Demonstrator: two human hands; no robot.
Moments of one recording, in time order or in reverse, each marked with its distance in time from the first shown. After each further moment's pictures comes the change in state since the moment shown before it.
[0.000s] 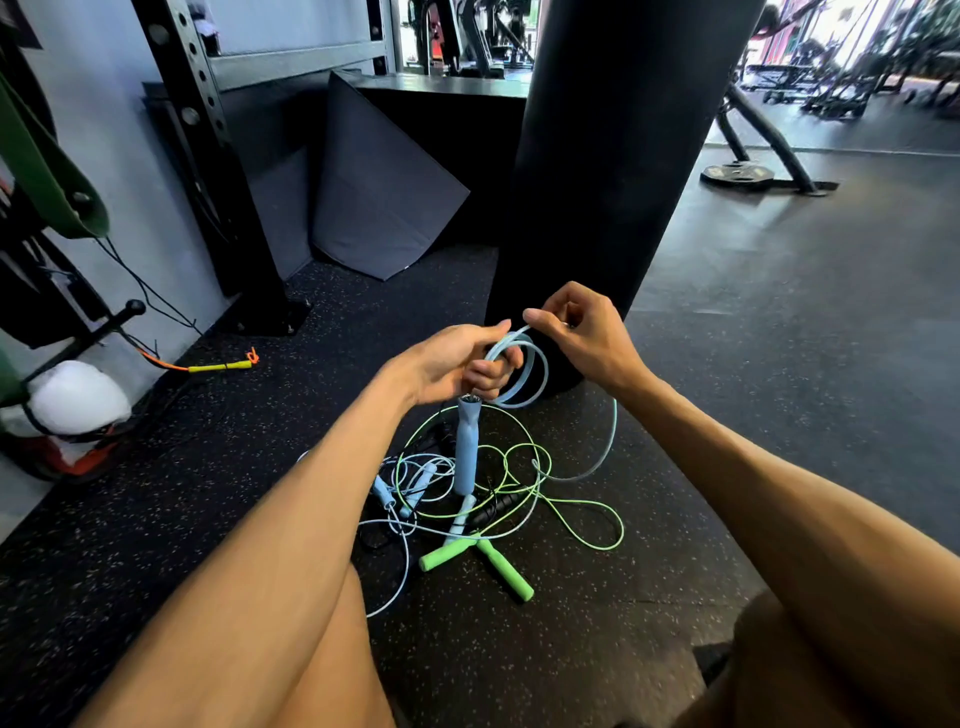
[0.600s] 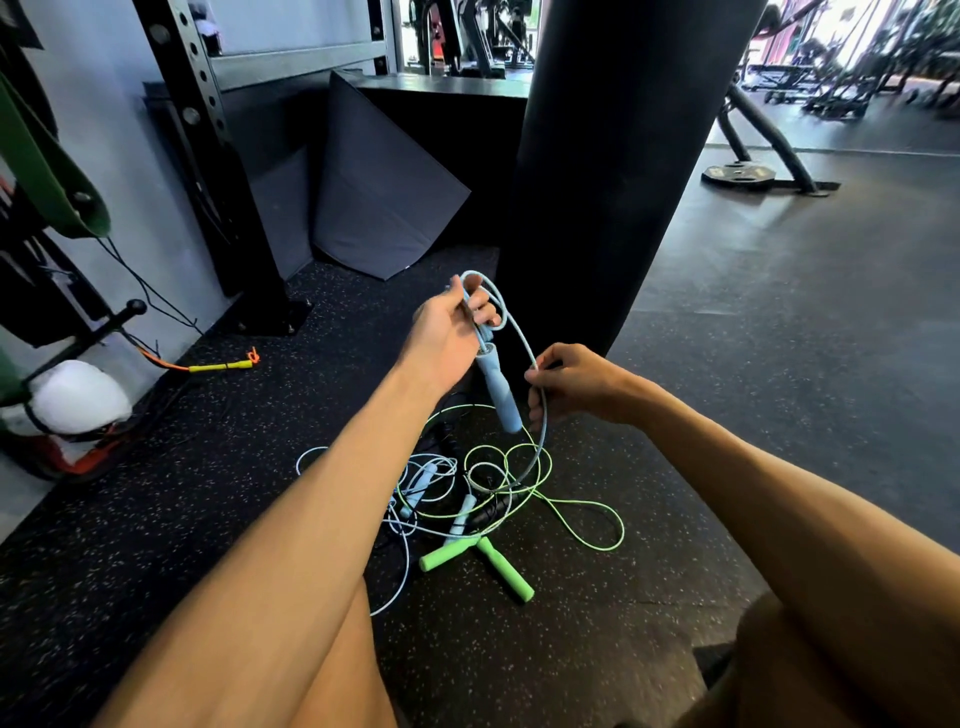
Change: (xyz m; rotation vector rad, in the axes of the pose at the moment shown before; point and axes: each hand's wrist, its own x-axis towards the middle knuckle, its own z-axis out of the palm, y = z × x) left_hand 0.014 0.010 0.004 -0.728 0.373 0.451; right_hand -0.021 0.009 0.005 0.341 -0.530 0.556
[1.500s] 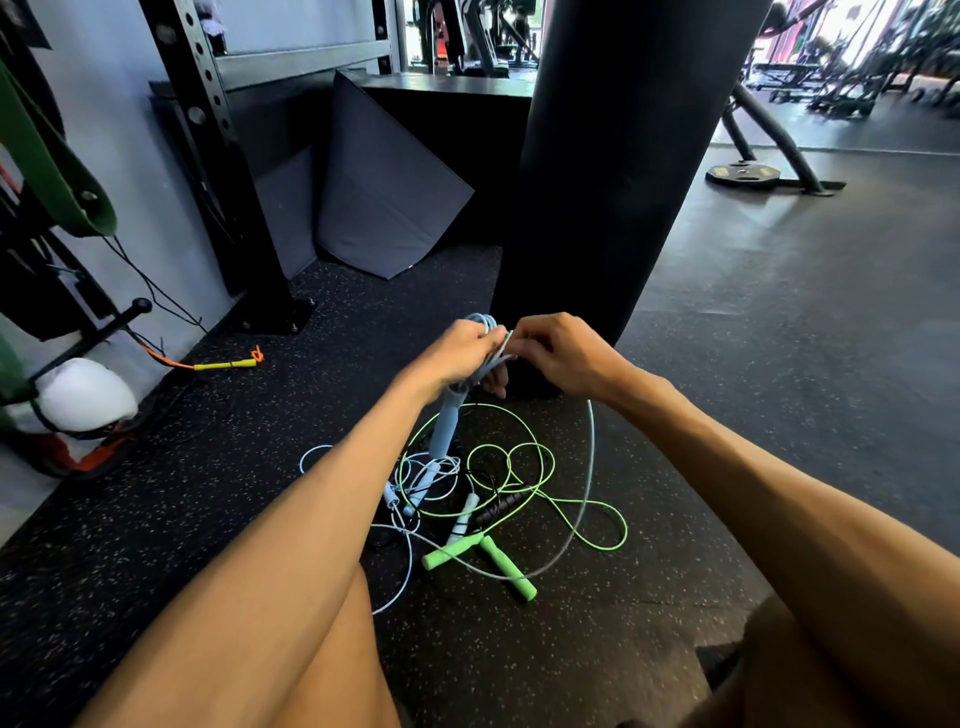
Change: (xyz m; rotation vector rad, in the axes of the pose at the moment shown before) left_hand -0.007 -0.010 -0.015 1.209 -0.036 -0.053; right_hand 0.006 -0.028 0.009 -0.709 0.215 -0.572
